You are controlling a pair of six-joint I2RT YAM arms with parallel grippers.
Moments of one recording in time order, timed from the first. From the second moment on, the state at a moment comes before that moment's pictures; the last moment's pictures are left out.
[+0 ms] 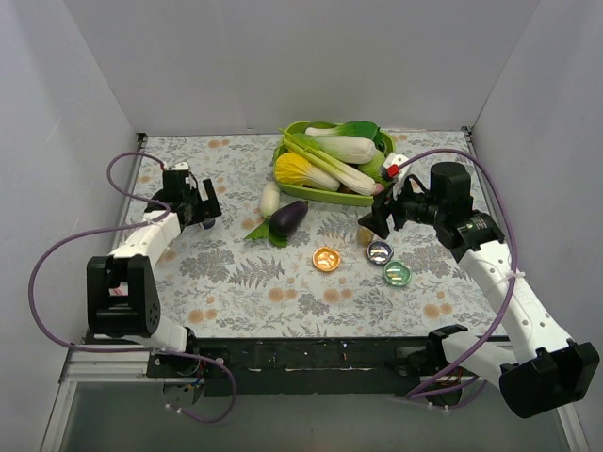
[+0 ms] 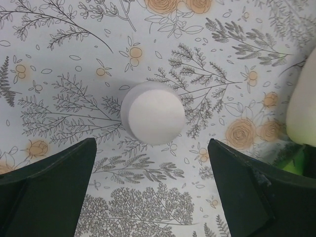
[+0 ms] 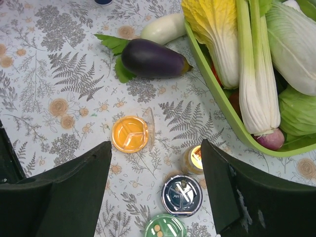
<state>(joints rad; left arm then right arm) -0.02 1.46 0.95 -0.27 -0.07 -0.28 0.33 1.05 1.03 -0.45 -0.63 -0.31</state>
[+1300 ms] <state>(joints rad) -0.52 1.29 0.85 -0.40 0.23 -0.14 0.33 1.05 0.91 -0.63 -1.00 -0.81</state>
